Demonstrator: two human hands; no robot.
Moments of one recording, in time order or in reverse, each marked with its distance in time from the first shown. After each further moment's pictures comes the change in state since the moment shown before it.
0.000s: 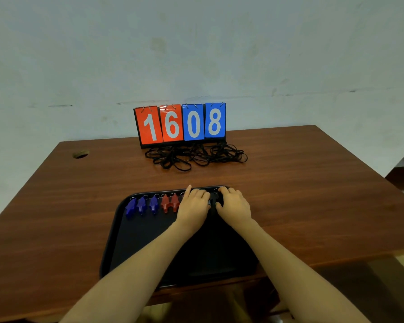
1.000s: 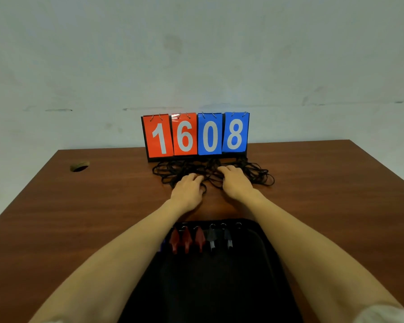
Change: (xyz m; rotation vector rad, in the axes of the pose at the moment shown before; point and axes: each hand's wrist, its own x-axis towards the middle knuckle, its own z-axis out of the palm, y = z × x) left_hand 0.123 -0.108 -0.013 -0.166 -0.137 -0.208; right_hand 0.184 -0.026 -0.010 0.011 -0.104 -0.091
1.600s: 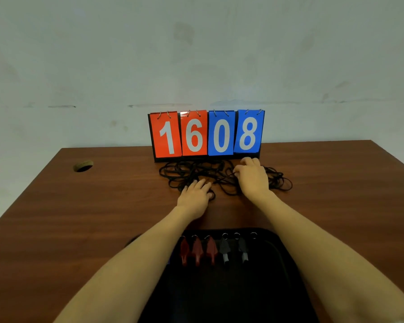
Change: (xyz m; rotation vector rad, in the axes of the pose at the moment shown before) left_hand 0.023 -0.024 0.031 -0.006 -0.131 -0.041; right_hand 0.025 0.011 0.003 -0.242 0.276 -0.024
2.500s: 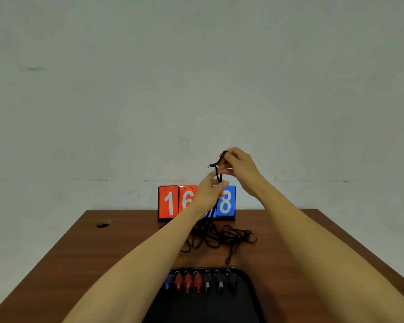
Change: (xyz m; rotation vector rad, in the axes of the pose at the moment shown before) left_hand -0.163 0.145 -0.199 -0.998 0.436 0.304; right_hand -0.095 -0.062 -0.311 1.324 0.173 -0.078
